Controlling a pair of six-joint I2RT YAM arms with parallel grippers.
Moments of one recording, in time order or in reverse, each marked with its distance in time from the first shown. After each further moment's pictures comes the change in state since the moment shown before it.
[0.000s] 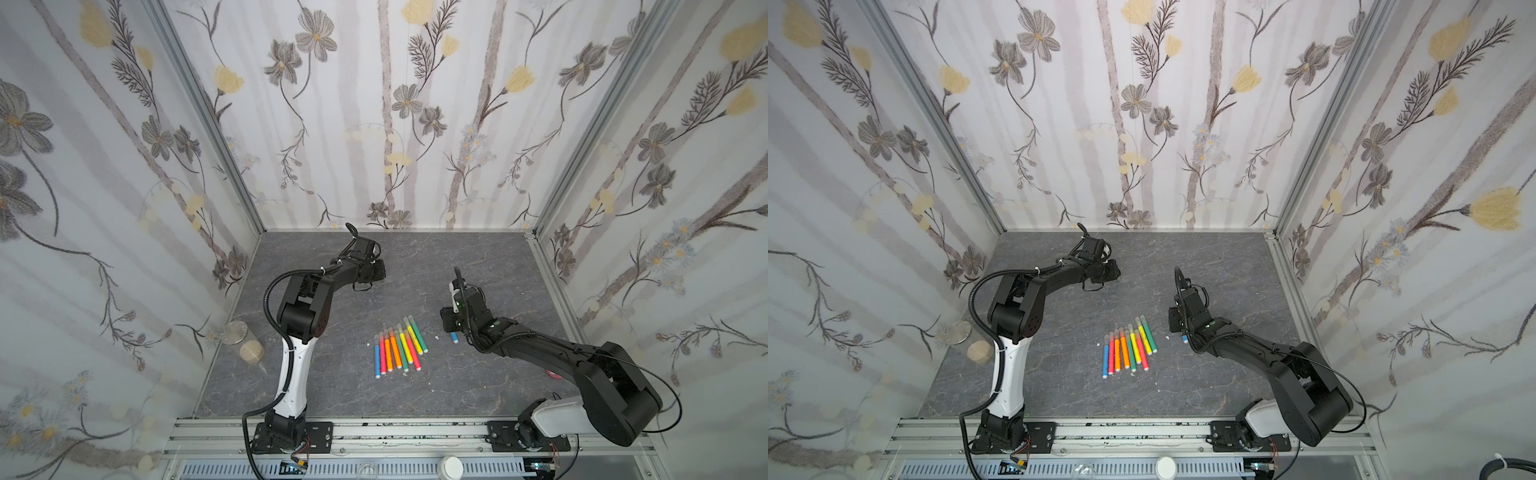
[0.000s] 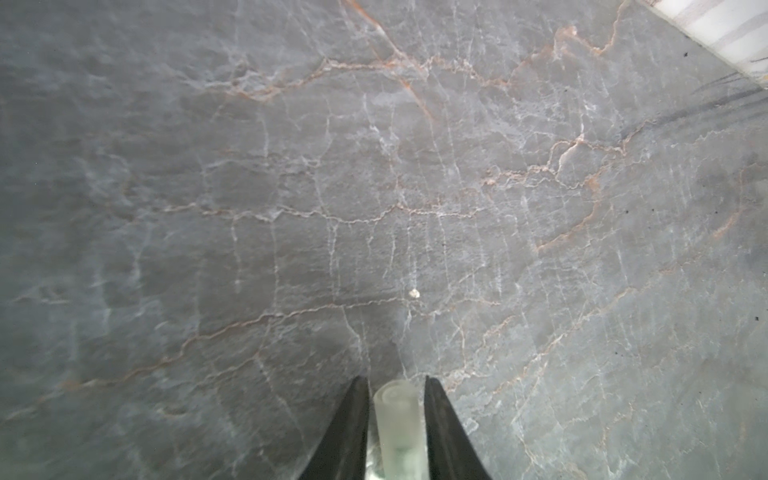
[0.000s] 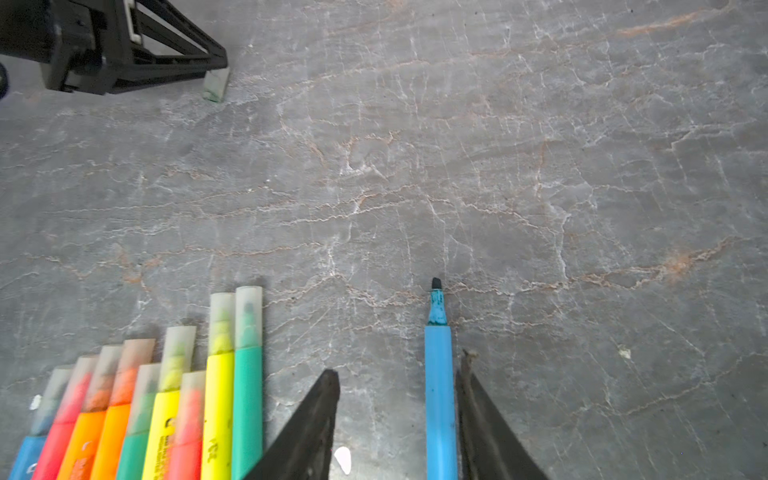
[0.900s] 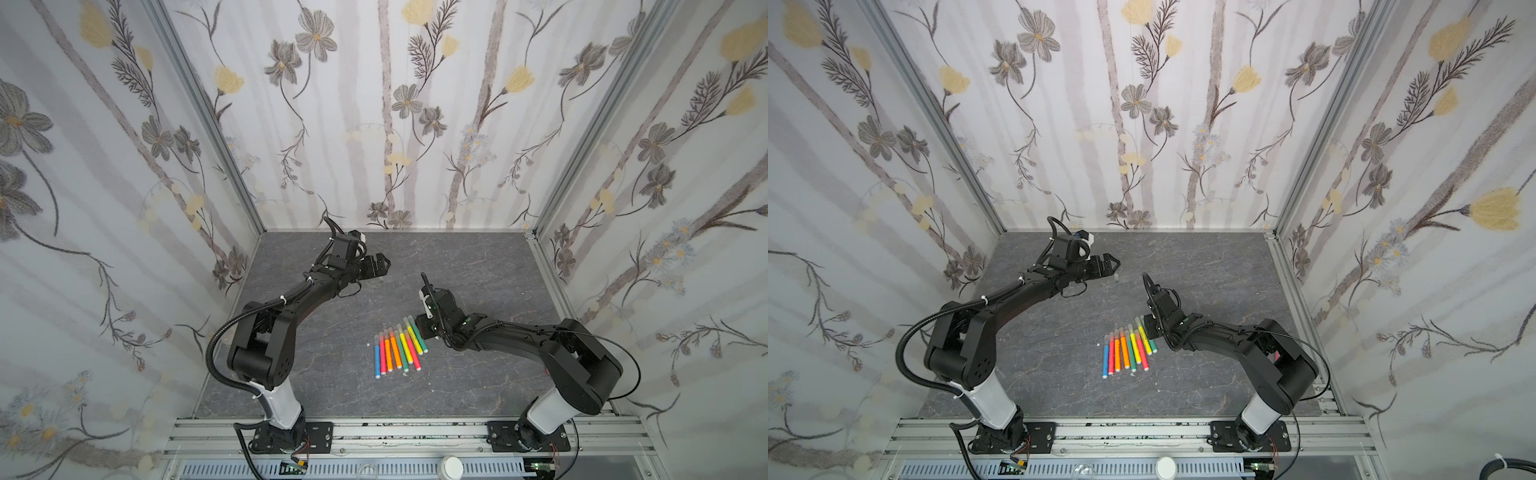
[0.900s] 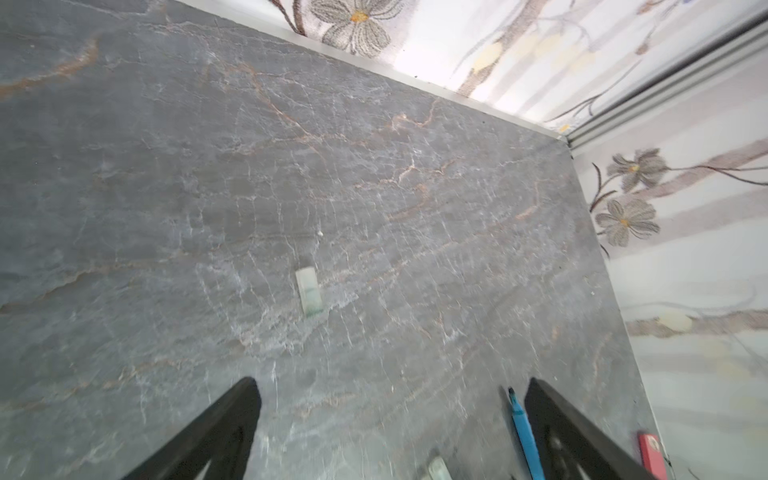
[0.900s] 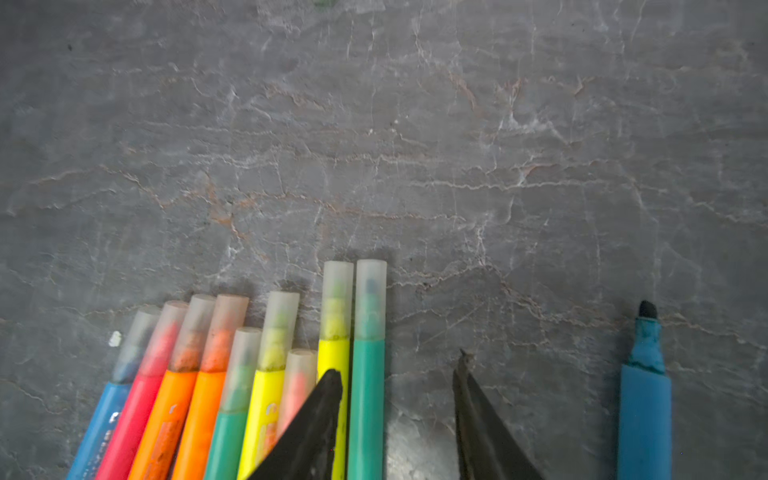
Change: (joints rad) left arm 0.006 -0.589 -0.460 0.159 0.078 -0.011; right arm 0.145 0.230 0.129 -0.005 -0.079 0.010
